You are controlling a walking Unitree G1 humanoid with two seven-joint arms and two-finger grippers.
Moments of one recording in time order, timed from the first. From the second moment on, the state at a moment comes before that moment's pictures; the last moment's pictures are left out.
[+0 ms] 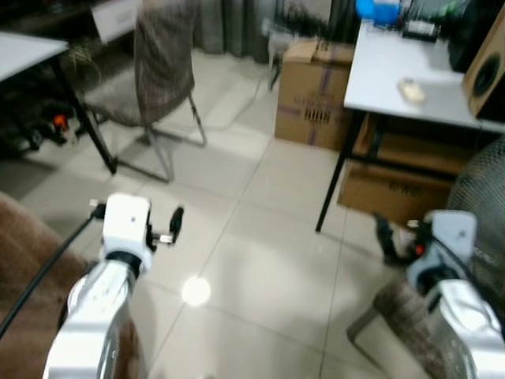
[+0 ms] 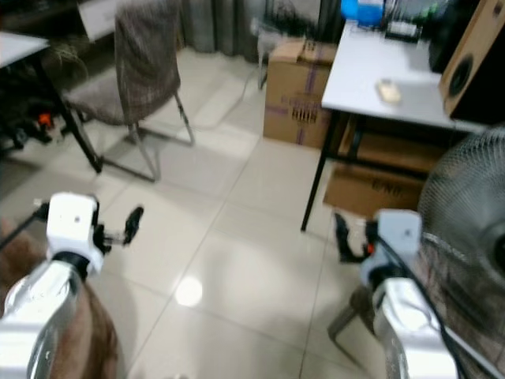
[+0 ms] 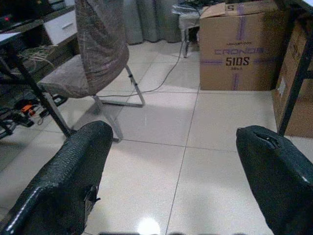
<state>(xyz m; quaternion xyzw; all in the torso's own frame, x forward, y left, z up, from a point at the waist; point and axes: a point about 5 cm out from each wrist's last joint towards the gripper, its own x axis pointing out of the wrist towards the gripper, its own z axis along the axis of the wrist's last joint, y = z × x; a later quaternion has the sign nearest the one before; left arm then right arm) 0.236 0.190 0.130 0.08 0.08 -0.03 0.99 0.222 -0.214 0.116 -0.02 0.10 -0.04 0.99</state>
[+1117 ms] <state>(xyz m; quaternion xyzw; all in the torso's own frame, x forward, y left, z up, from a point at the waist) 0.237 0.185 0.127 0.09 0.09 -0.04 0.99 0.228 -0.210 0.117 -0.01 0.10 -0.04 0.99</state>
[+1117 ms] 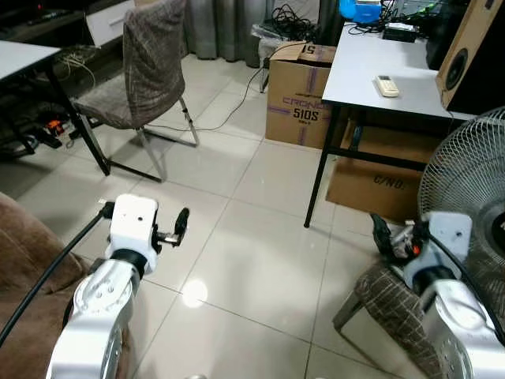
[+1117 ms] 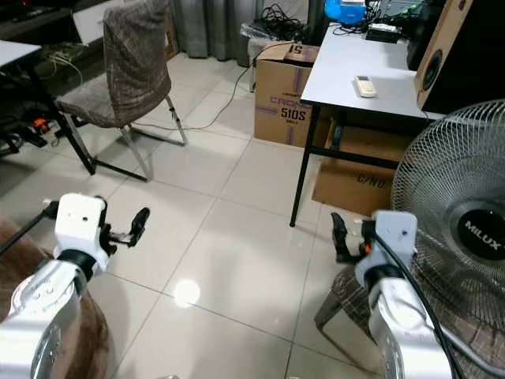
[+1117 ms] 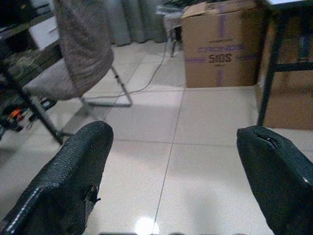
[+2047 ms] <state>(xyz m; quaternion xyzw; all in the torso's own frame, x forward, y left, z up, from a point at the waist) 0.249 0.175 0.131 0.09 0.08 -0.06 0.99 0.224 -0.207 0.109 -0.01 0.12 -0.06 0.99</state>
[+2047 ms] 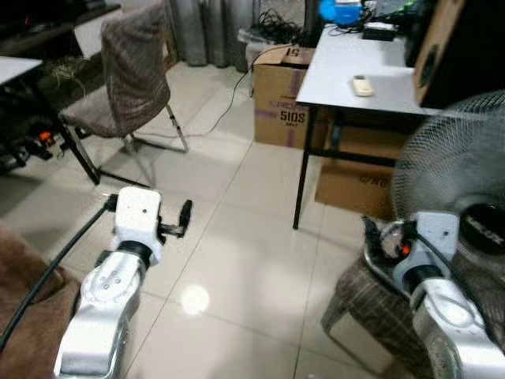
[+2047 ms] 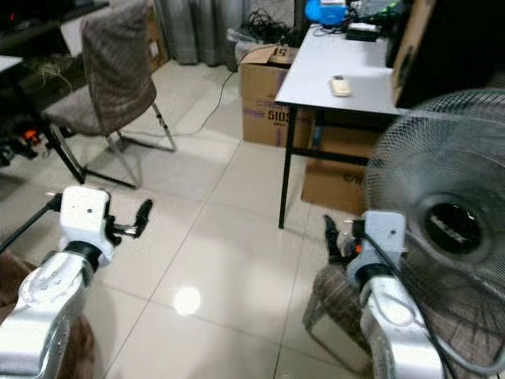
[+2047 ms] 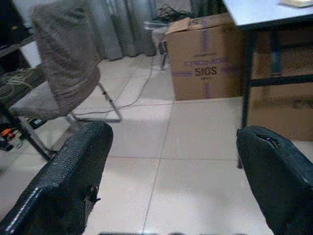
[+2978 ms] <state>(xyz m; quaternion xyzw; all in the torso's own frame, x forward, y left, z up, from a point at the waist) 0.247 0.180 0.129 0.09 0.08 -0.05 0.99 0.236 -0.192 0.112 -0.04 0.11 0.02 0.99</state>
